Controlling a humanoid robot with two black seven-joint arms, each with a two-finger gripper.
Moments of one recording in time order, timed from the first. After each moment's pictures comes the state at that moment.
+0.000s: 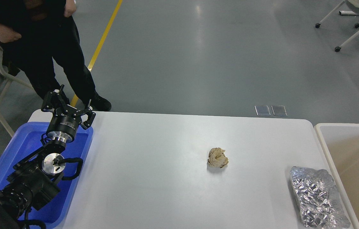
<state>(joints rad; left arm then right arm) -0.71 0.21 -0.76 -0.21 -0.11 -0.63 -0.56 0.57 -0.35 -0.16 -0.08 -0.19 -0.15 0.07</state>
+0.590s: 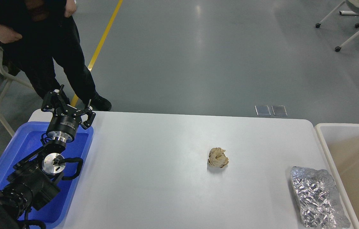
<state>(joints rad) -0.71 0.21 -0.76 -0.21 -0.11 -0.63 -0.56 0.75 -0.41 -0.10 -0.08 -0.18 -0.05 0.07</state>
